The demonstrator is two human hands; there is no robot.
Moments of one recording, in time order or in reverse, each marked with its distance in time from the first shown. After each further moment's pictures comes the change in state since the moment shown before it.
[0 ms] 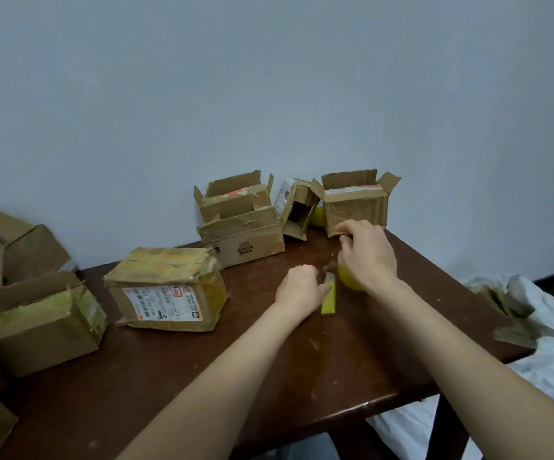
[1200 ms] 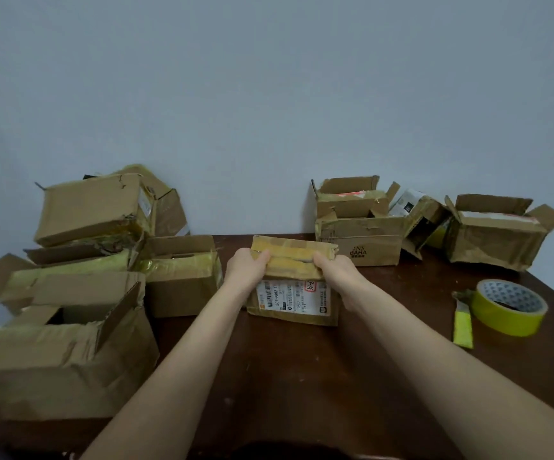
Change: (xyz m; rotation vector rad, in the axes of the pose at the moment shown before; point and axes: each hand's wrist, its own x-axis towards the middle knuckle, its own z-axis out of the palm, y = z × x) left_hand -0.040 -0.242 -0.150 -0.386 0.431 -0.410; right_hand -0.036 -0.206 0.128 0.655 -0.638 0.385
